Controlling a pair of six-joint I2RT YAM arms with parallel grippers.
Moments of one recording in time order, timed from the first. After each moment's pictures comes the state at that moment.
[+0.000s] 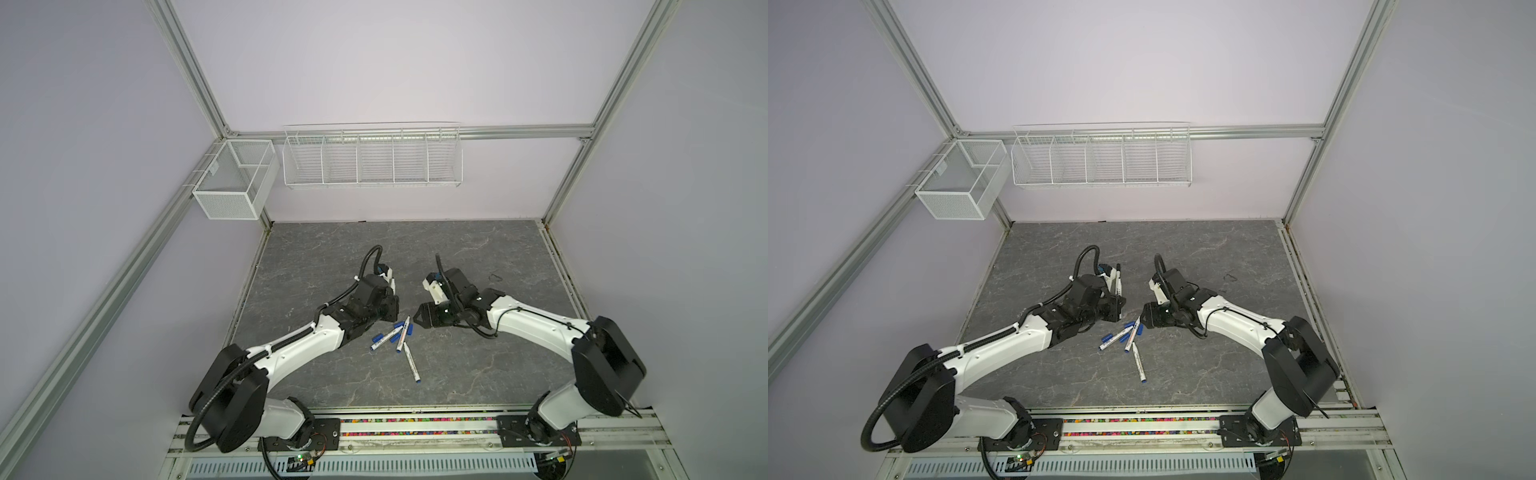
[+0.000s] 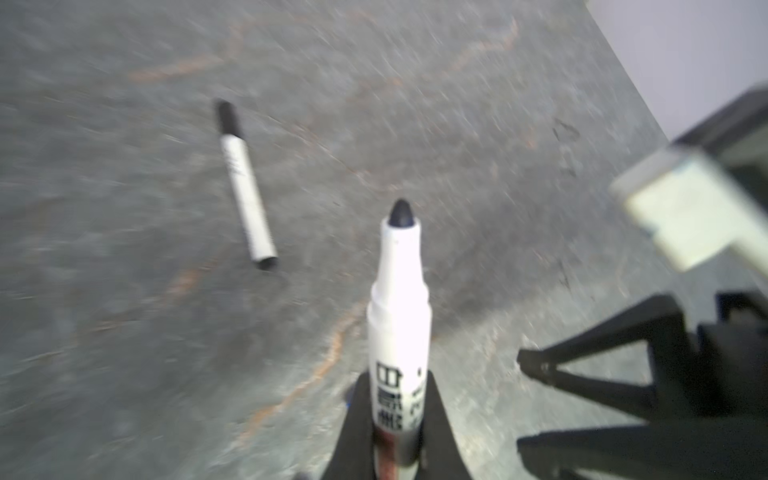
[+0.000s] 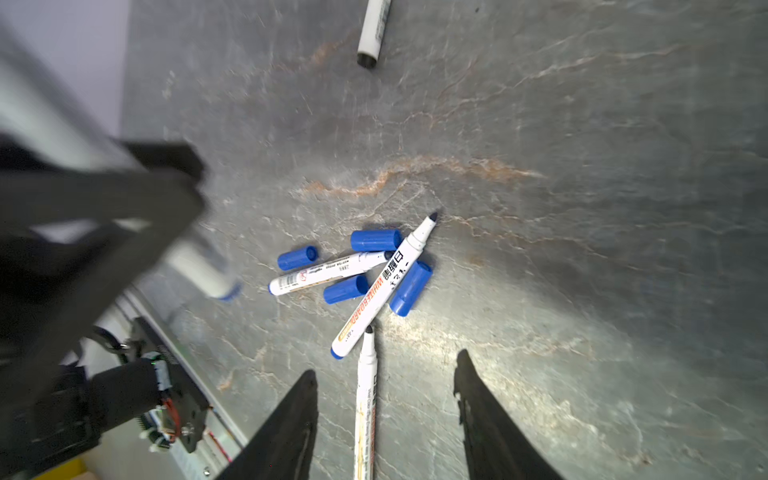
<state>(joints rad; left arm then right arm) -0.74 1.34 0.82 -0.14 -0.12 -0.45 0.74 1.62 1.05 -0.43 -0.26 0.52</state>
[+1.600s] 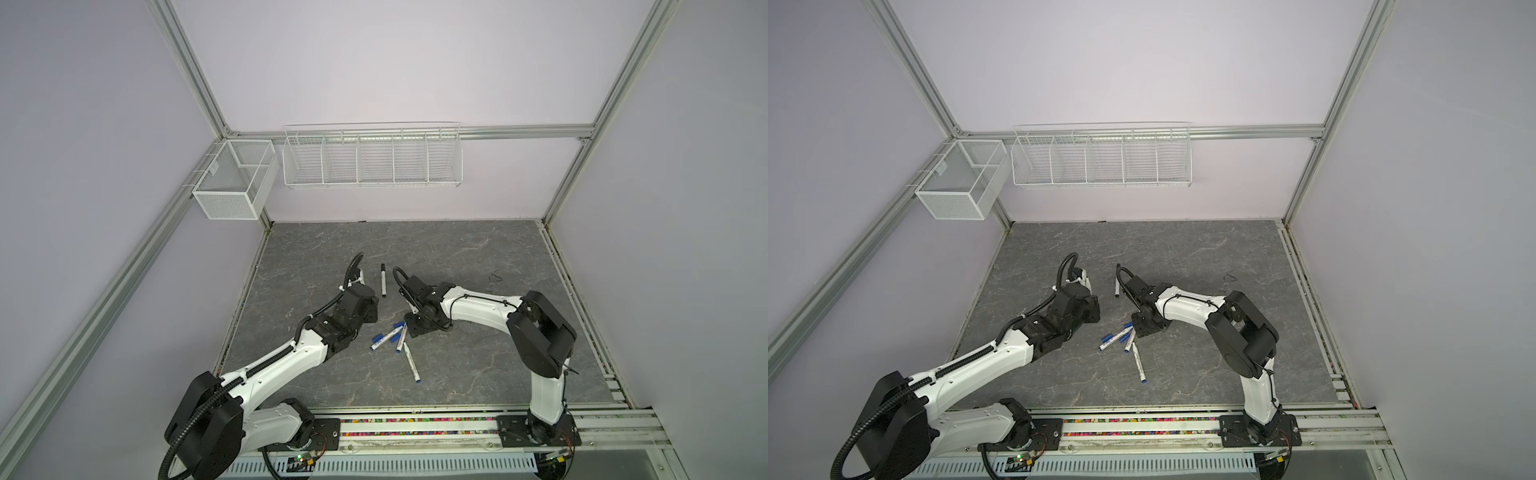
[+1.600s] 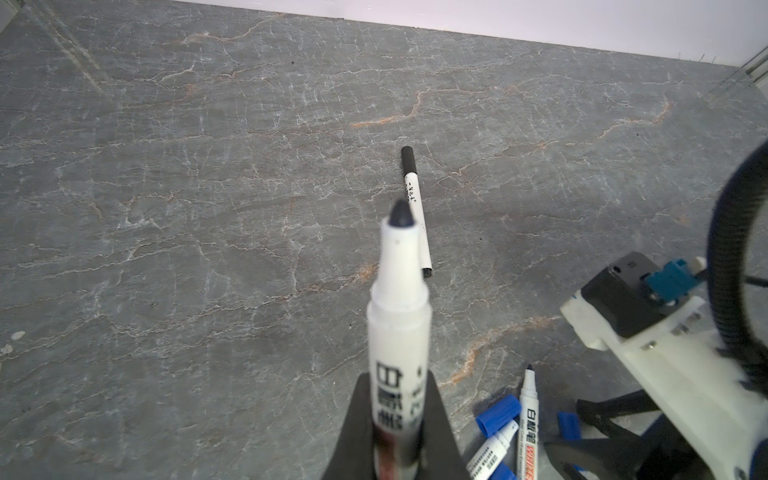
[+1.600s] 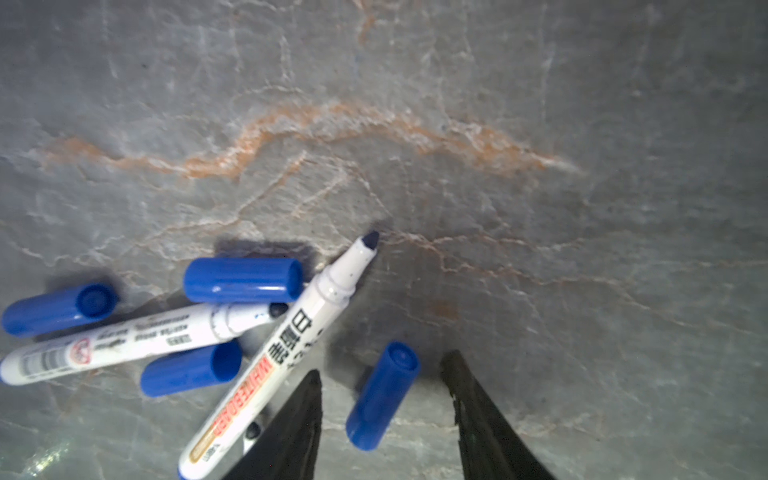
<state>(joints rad) -0.71 1.20 0.71 -0.20 -0.37 -0.49 0.84 1.94 1.30 -0.69 0.00 0.46</state>
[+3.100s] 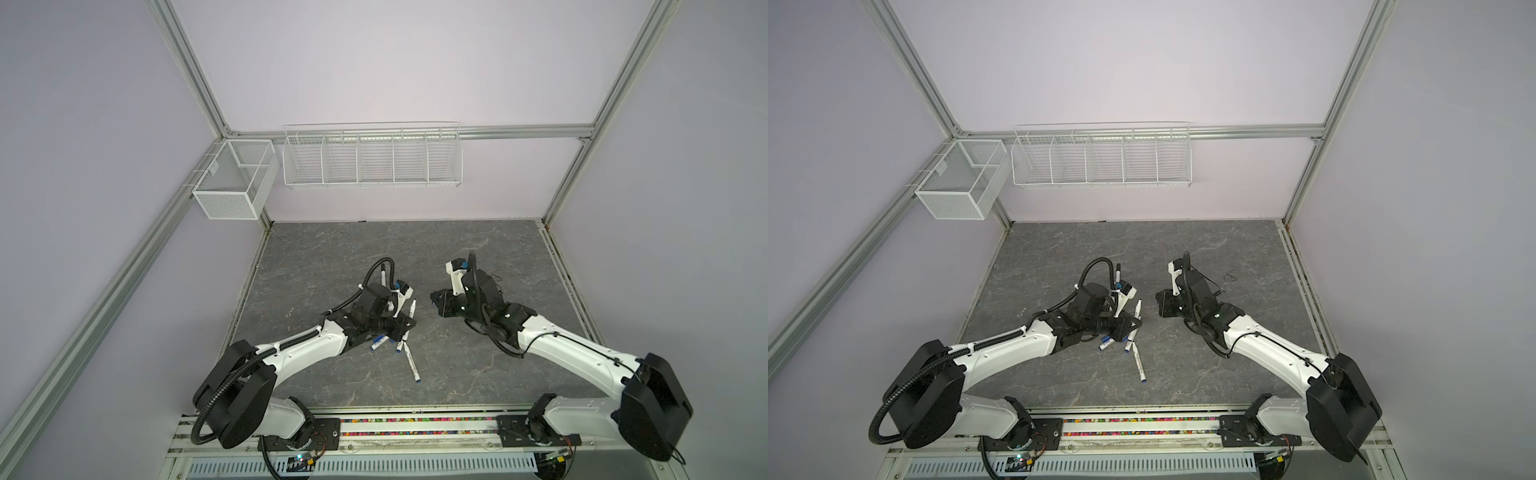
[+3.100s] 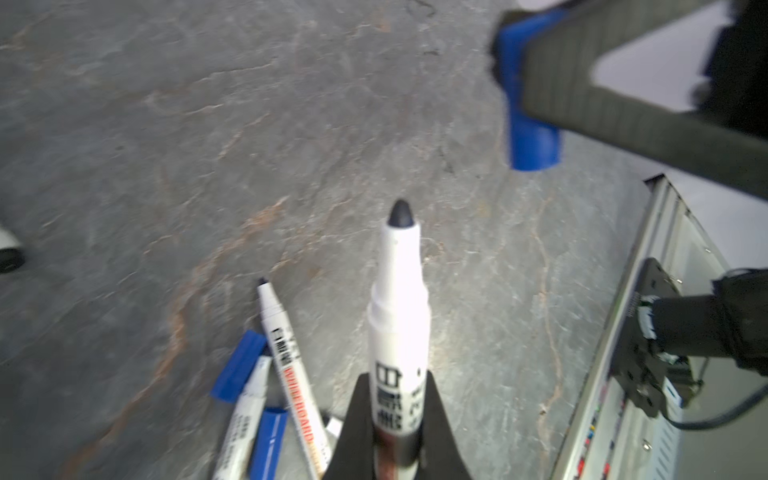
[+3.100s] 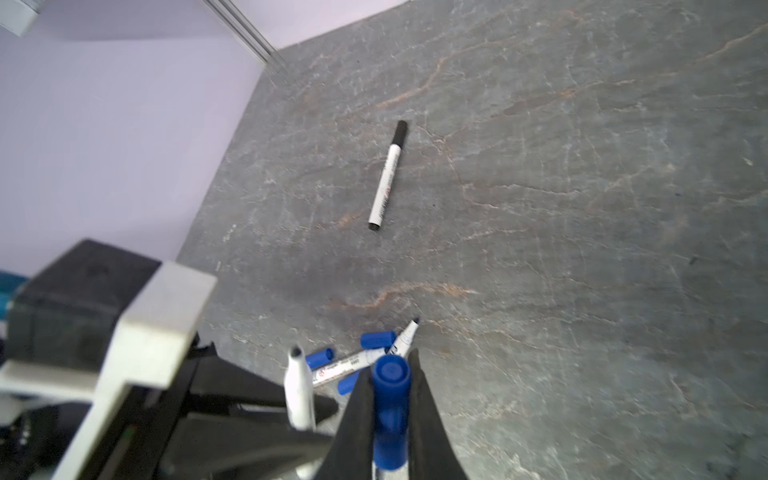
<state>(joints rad) -0.78 1.40 0.76 -0.06 0.37 -0.25 0.70 1.29 0.82 -0.09 -0.09 0.60</state>
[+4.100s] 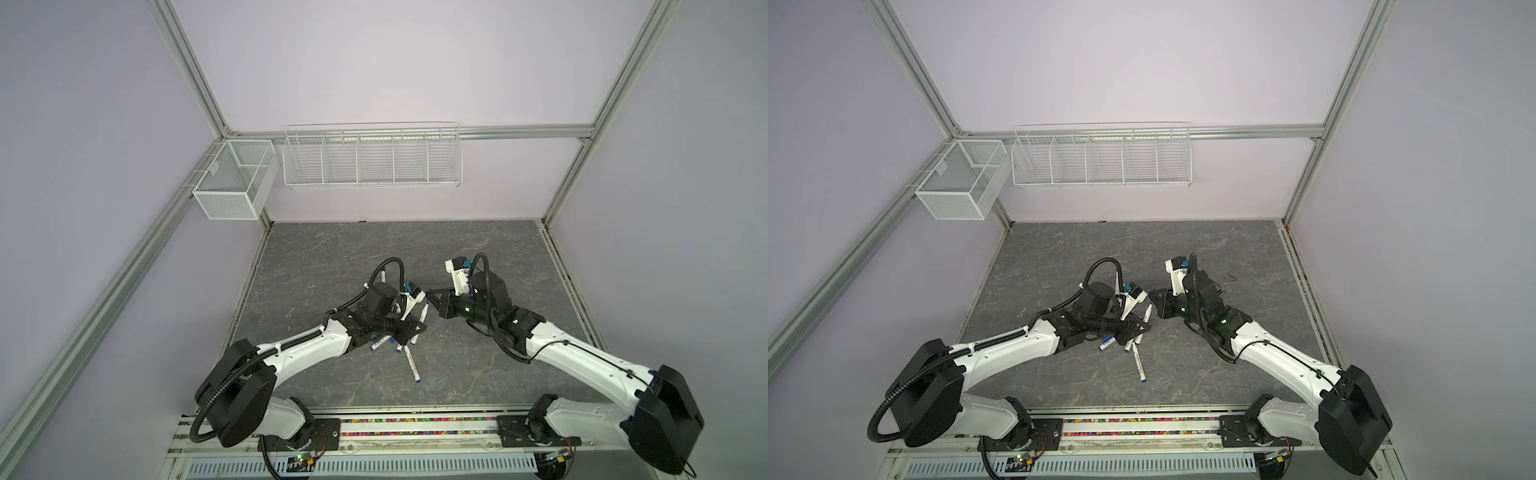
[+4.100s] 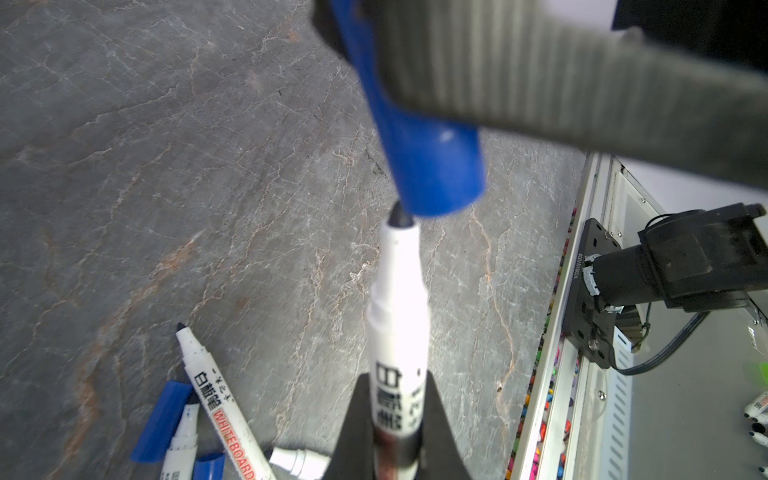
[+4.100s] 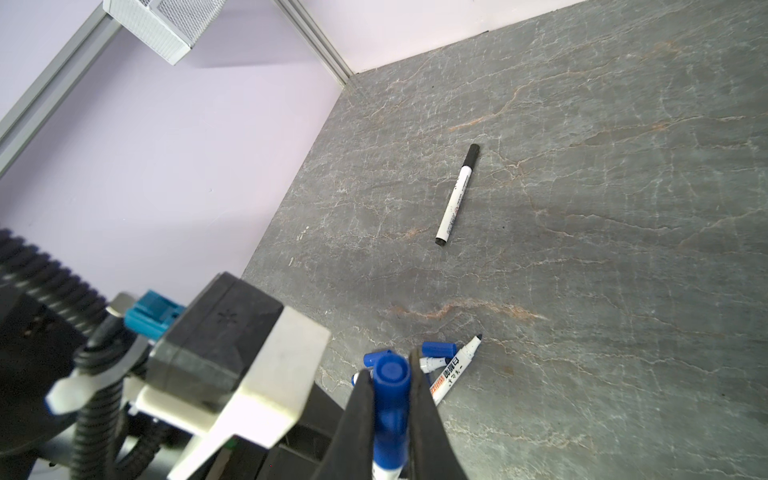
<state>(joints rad) -0.82 1.41 0.79 -0.06 0.44 -0.19 0.70 1.21 0.79 -0.03 -0.20 0.59</state>
